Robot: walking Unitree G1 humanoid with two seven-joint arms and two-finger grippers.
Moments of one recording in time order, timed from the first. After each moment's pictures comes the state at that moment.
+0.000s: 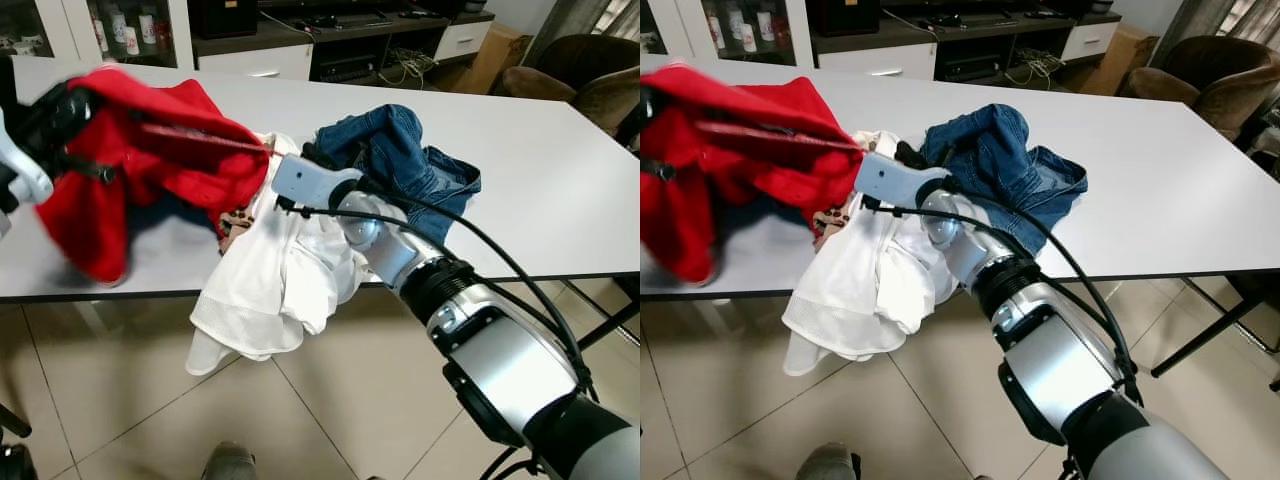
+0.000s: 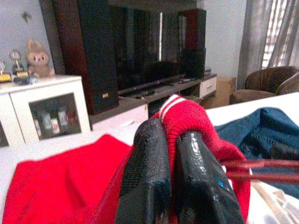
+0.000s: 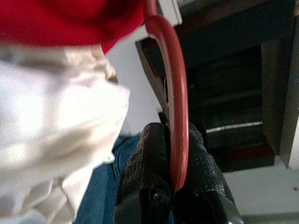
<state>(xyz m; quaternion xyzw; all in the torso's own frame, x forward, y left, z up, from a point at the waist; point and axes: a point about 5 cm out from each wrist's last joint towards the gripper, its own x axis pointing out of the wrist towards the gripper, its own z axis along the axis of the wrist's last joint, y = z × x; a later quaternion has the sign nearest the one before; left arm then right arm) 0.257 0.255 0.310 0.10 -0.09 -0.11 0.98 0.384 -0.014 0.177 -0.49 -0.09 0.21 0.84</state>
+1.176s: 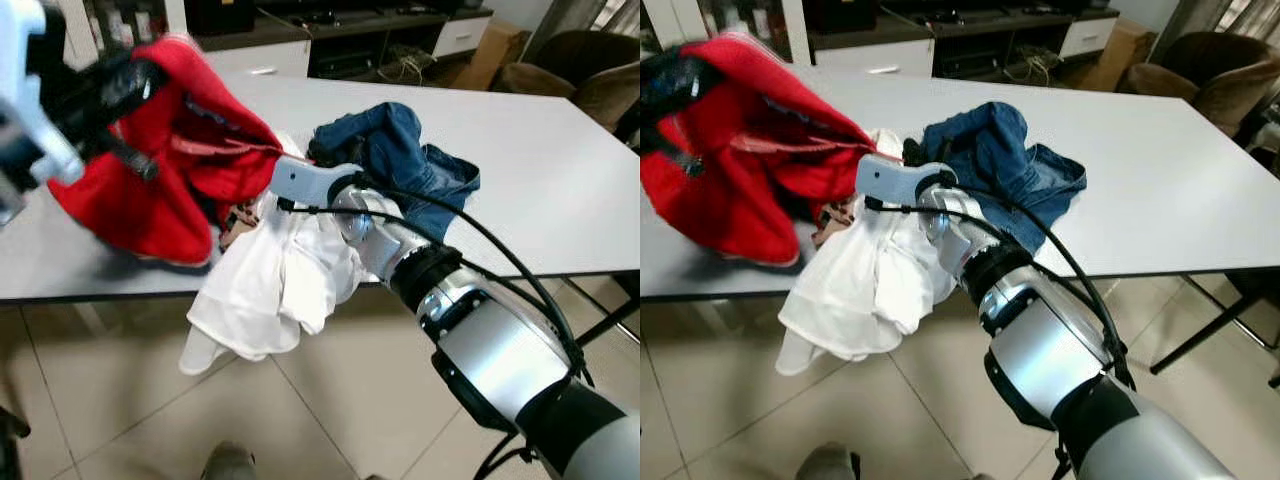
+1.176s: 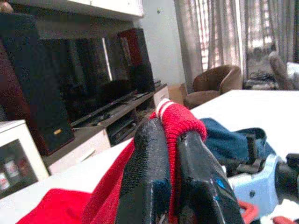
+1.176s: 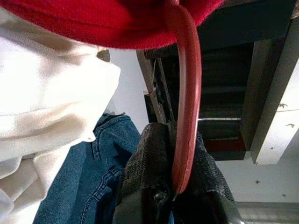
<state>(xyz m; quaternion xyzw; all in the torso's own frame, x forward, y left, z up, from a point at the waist) 0.246 0.207 0.342 0.16 -0.12 -0.24 0.95 0.389 -0.010 0.181 -0.56 -0.08 0.17 0.80</state>
